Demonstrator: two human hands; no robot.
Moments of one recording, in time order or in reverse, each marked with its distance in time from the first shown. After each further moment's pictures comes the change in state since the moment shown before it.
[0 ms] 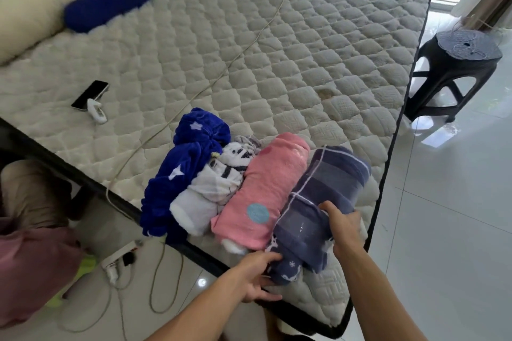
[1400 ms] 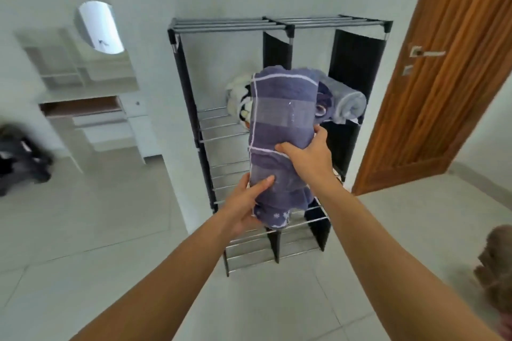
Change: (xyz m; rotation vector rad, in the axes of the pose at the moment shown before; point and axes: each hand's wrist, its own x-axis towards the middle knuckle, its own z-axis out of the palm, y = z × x) left_hand -0.427 -0.728 -0.228 -1.814 1.511 1.011; right_hand -0.872 0.472 0.067 -0.723 -2.559 -0.879
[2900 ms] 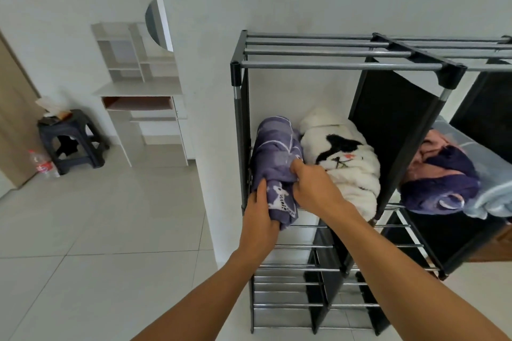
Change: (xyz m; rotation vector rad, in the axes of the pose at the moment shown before) left_hand 0.208 0.099 -0.126 0.935 0.535 0.403; right_hand 0.235 0.022 0.212 -0.789 -0.480 -0.454
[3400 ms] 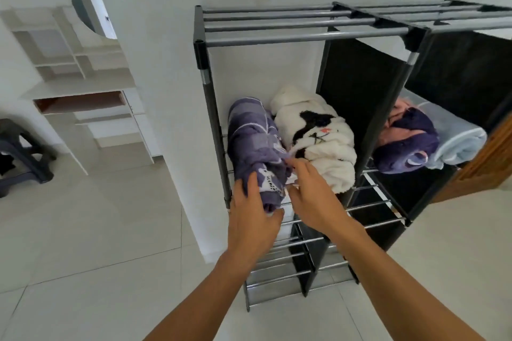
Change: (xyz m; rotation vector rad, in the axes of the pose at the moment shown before) left_hand -0.014 0.002 -0.002 0.068 -0.059 0.056; right_hand -0.062 0.013 0.021 0.273 0.086 0.127
